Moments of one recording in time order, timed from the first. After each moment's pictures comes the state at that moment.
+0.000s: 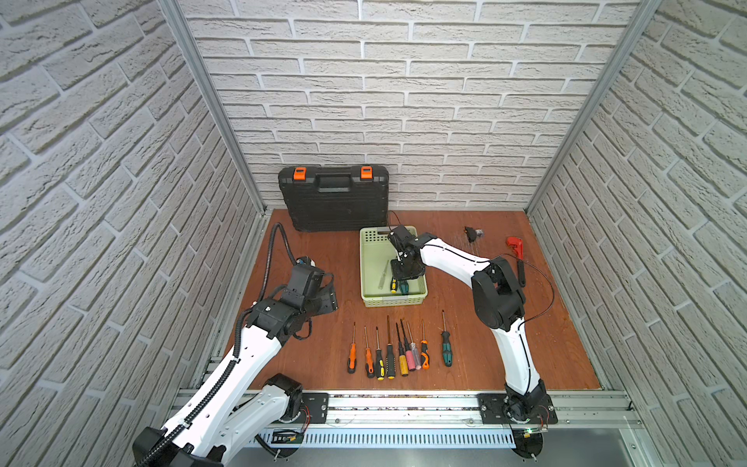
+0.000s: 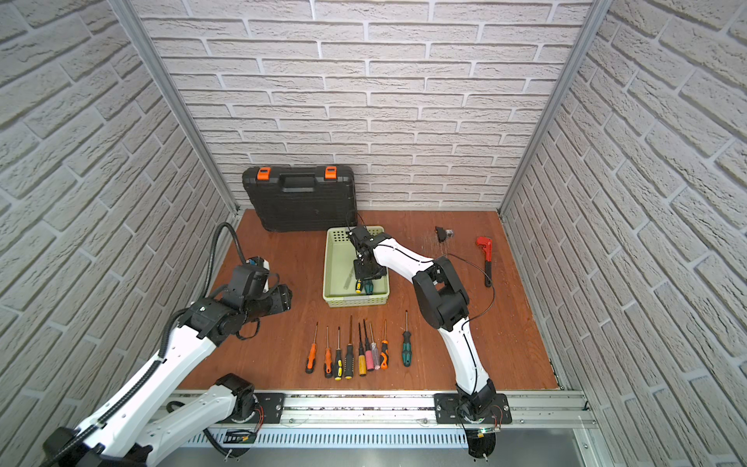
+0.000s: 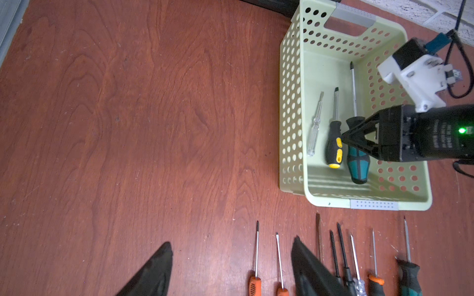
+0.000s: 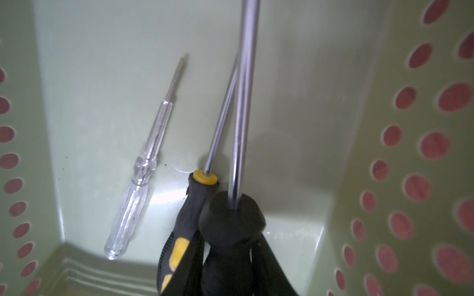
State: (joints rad) left arm -0.44 0.89 0.86 -0.85 -0.16 -0.55; right arm 0.57 2.23 1.81 -0.90 0.03 0.46
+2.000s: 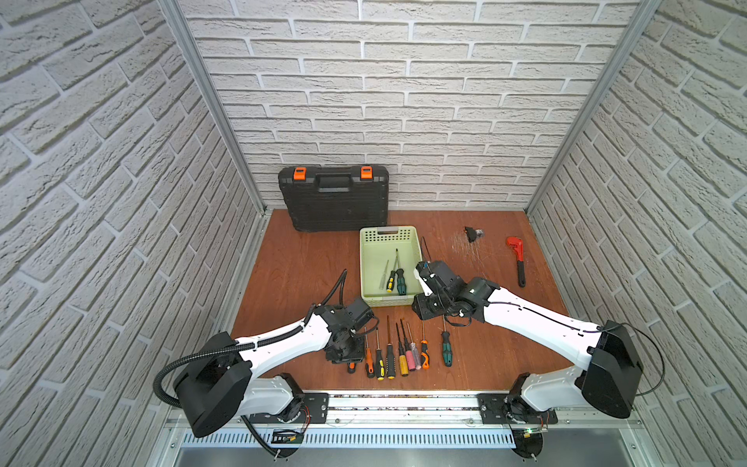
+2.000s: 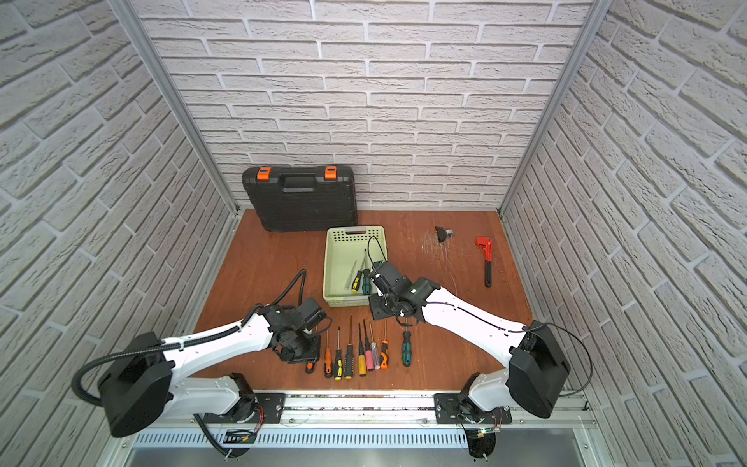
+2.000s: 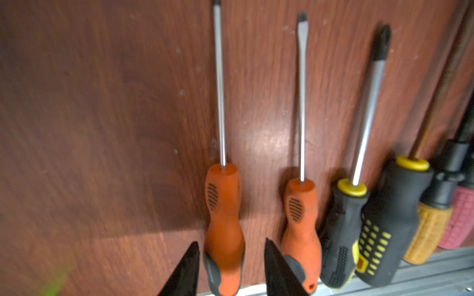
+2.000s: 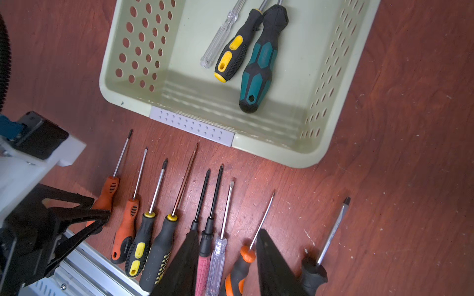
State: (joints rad) left arm -0.84 1.29 0.66 -0.82 0.12 -0.84; right arm 0.76 1.40 1.05 -0.70 0.02 0.52
